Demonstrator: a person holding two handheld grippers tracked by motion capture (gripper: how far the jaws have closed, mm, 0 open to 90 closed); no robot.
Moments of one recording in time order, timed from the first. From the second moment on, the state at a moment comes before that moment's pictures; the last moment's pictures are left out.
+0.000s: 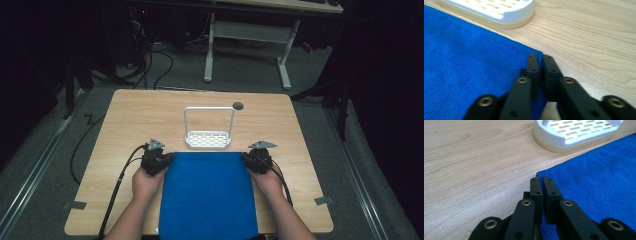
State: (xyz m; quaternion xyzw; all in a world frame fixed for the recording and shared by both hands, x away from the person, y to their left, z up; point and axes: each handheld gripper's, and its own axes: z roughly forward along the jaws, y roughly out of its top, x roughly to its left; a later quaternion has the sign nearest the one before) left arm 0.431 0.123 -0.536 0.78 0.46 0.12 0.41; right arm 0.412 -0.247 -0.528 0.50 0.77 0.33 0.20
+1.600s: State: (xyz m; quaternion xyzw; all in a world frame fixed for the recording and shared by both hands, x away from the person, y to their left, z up) left arm 0.355 0.138 -0.452 0.70 0.36 0.22 0.58; right arm 0.345 -0.237 -0.448 0.40 0.70 0.51 0.30
